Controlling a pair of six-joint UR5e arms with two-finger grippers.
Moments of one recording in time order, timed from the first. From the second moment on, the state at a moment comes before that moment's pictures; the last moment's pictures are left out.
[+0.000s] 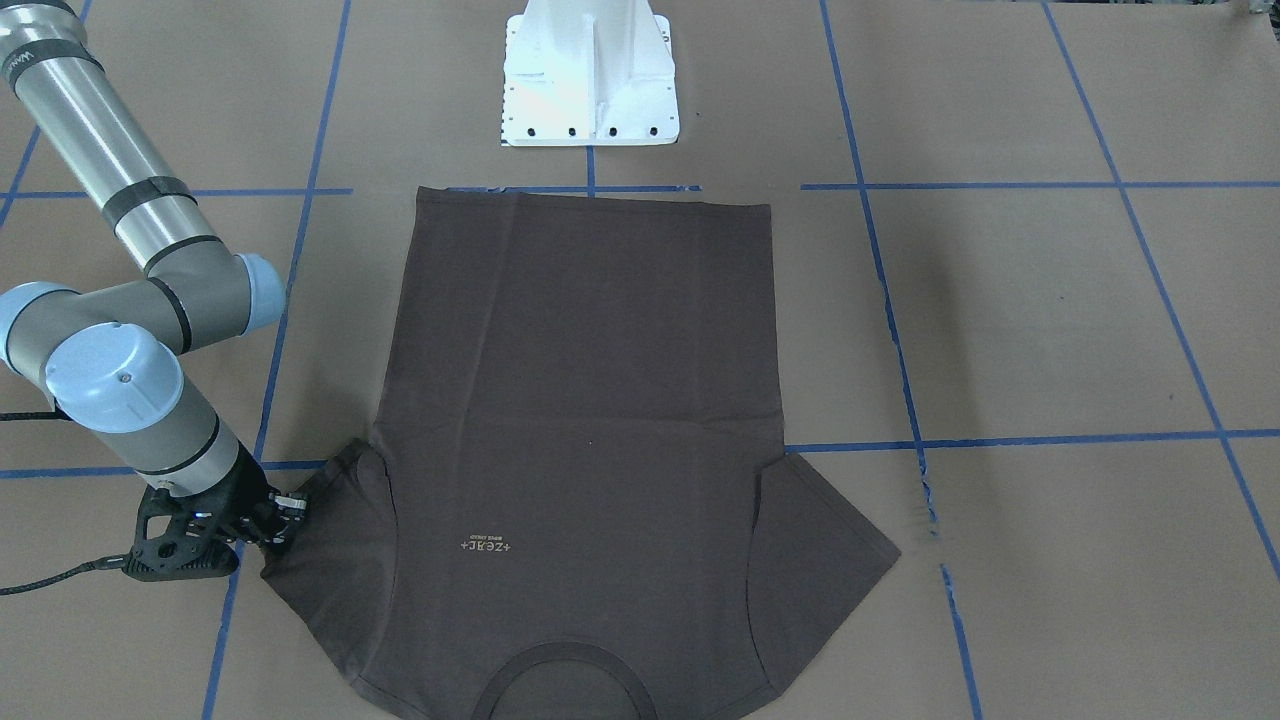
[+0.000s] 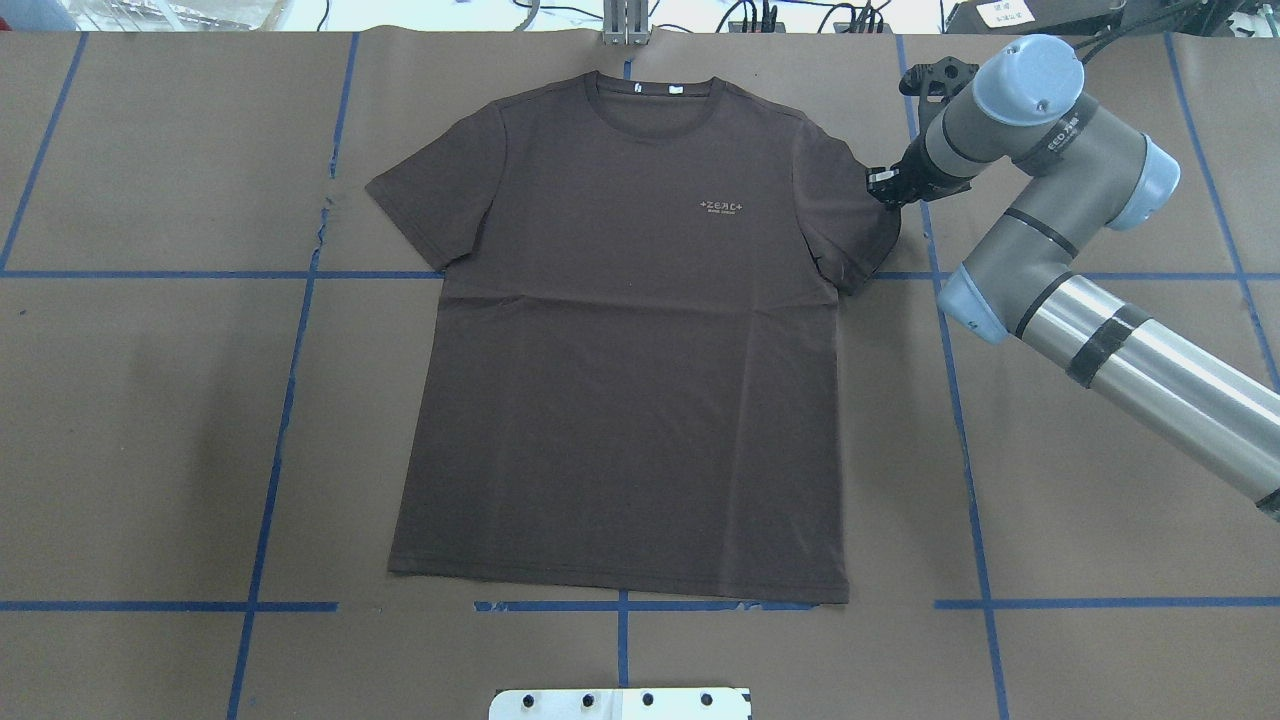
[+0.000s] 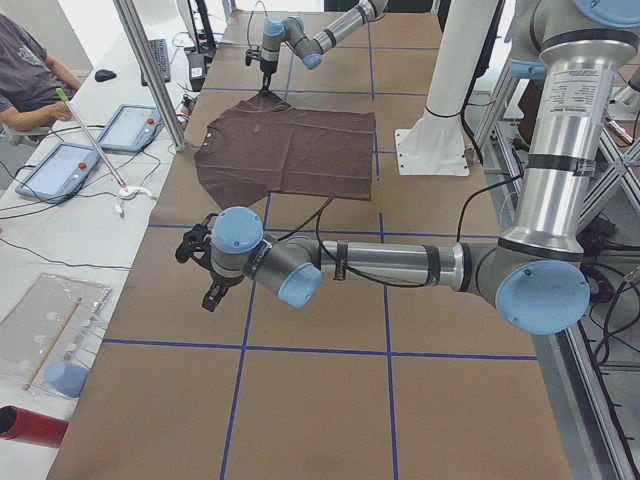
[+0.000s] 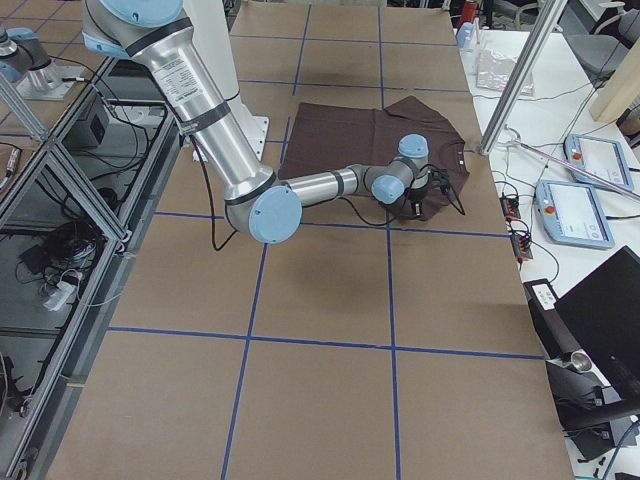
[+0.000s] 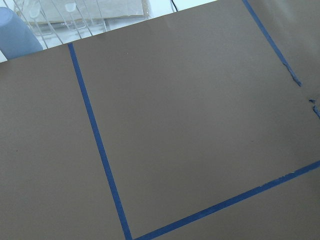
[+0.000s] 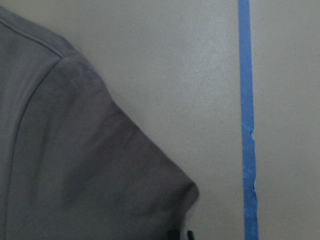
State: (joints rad) left arm -1.53 -1.69 -1.47 -2.13 -2.43 -0.09; right arm 0.91 -0.98 1.16 -1.00 1.98 0.90
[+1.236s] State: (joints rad) left arm -1.53 -1.69 -1.47 -2.13 -2.43 -0.09; right arm 0.76 -0.70 1.08 -1.01 1.74 0.91
